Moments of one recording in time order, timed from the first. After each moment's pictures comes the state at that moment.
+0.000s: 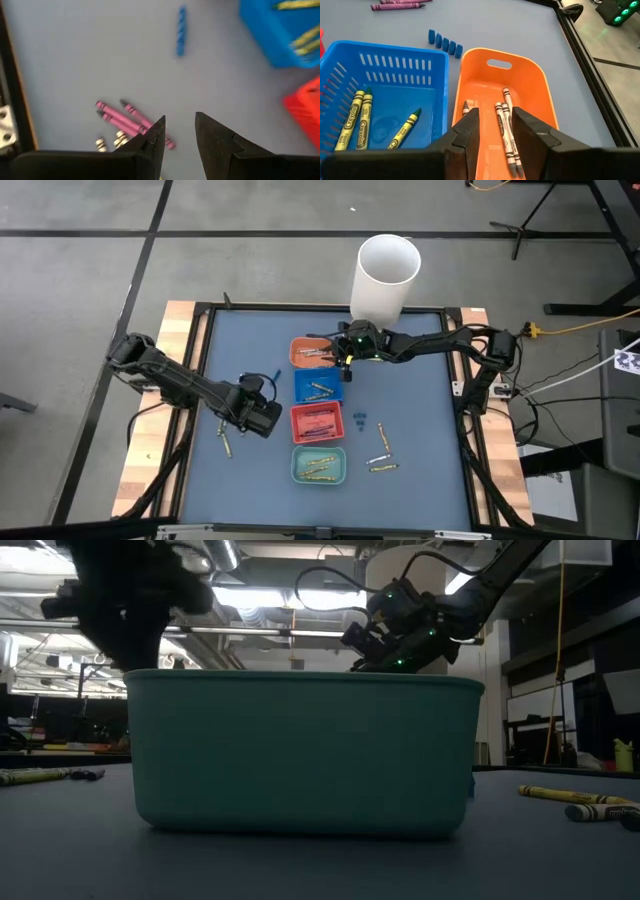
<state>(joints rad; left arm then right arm) -0.36 1.52 1.07 -1.19 -0.49 -1.59 -0.32 1.77 0.95 0.27 -0.18 -0.40</state>
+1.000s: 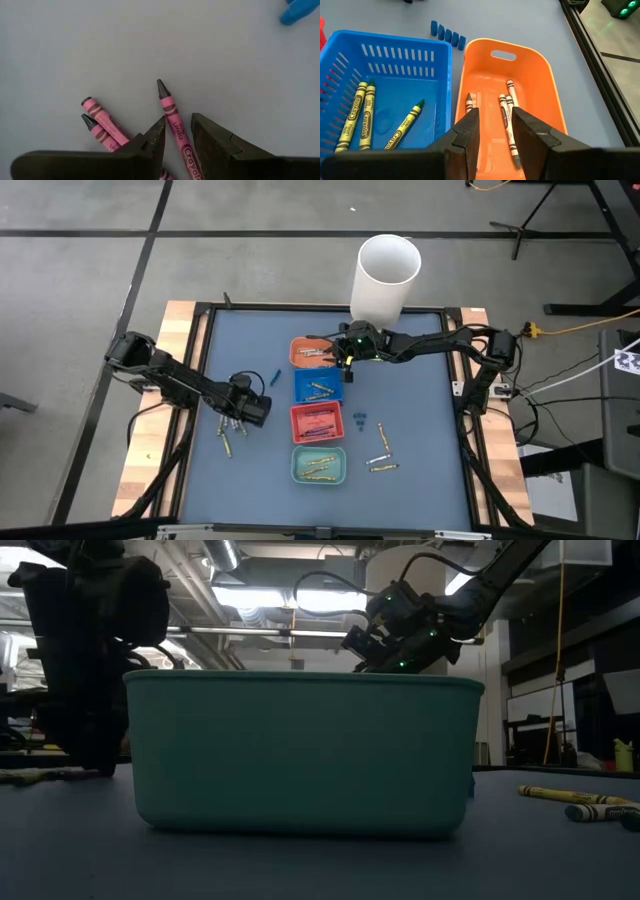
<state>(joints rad) -0.26 1.51 0.63 -0.76 -0.39 -1.69 -0.32 1.77 0.95 0.23 -0.18 -0.40</state>
